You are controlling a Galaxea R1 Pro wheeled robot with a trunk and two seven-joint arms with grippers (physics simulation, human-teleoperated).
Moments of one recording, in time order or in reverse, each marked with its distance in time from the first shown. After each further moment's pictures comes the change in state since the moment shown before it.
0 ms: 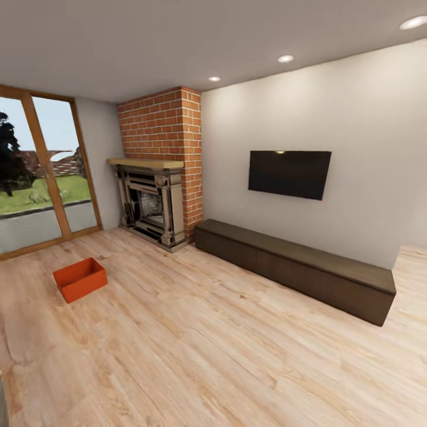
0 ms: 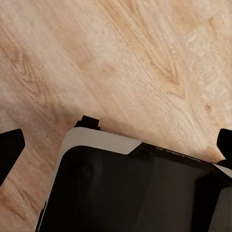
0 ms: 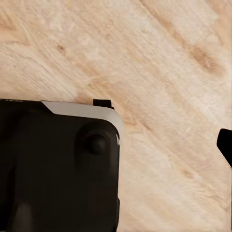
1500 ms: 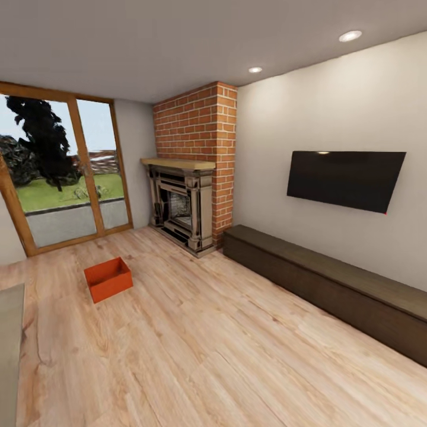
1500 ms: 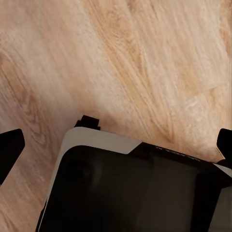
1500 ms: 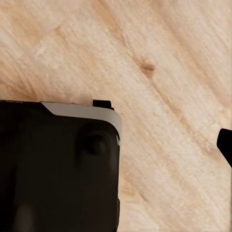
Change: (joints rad) left arm 0.000 0.000 0.000 0.000 -0.001 0.001 0.000; right arm 0.000 0.000 -0.002 0.000 -0.001 -0.003 -0.001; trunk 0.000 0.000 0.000
